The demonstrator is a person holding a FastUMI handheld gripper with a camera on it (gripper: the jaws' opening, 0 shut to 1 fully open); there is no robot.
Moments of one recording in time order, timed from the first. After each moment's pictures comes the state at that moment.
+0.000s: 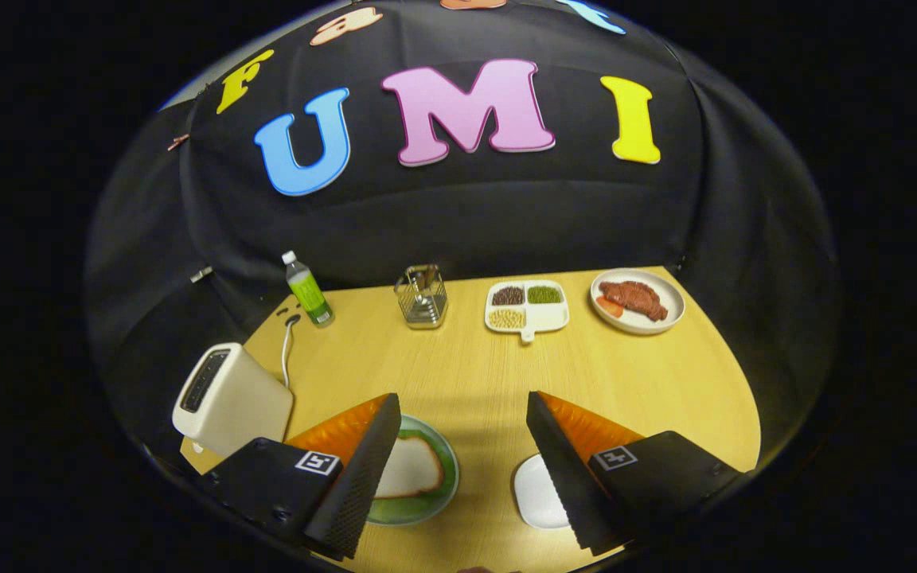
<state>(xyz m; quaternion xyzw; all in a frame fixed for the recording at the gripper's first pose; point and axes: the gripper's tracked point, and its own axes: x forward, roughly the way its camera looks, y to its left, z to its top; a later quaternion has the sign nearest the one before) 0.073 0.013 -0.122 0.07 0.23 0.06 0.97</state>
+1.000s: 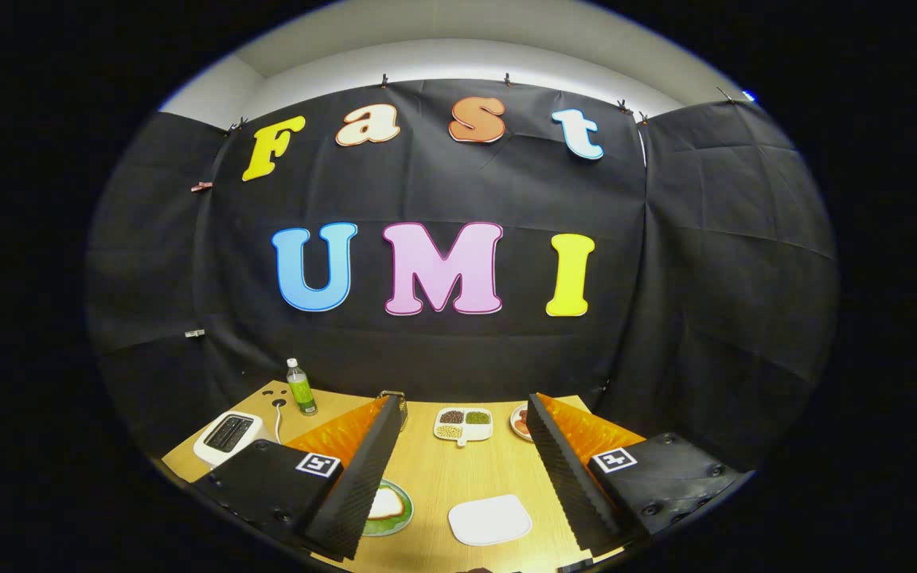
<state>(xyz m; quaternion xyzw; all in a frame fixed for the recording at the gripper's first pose) -0.047 -0.022 0.063 0.00 0.03 -0.02 1.00</state>
